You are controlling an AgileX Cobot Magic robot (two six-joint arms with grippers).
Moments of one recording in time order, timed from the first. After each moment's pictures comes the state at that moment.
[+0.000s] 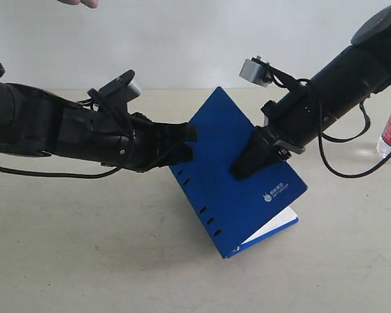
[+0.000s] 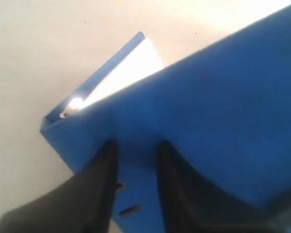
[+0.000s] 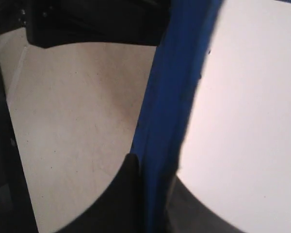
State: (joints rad) left arm -0.53 1.81 -0.95 -1.74 0.32 1.21; right arm 0.22 1.89 -1.27 0.88 1.18 -1.10
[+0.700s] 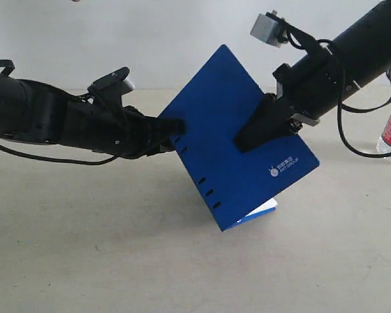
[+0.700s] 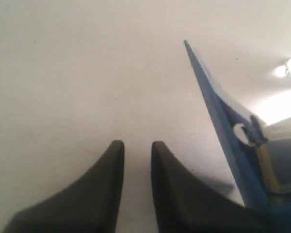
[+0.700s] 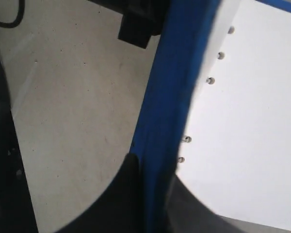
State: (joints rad) left arm -0.46 1.89 -1.04 -1.74 0.28 1.31; right arm 0.22 1.71 -1.26 0.87 1.19 -1.09
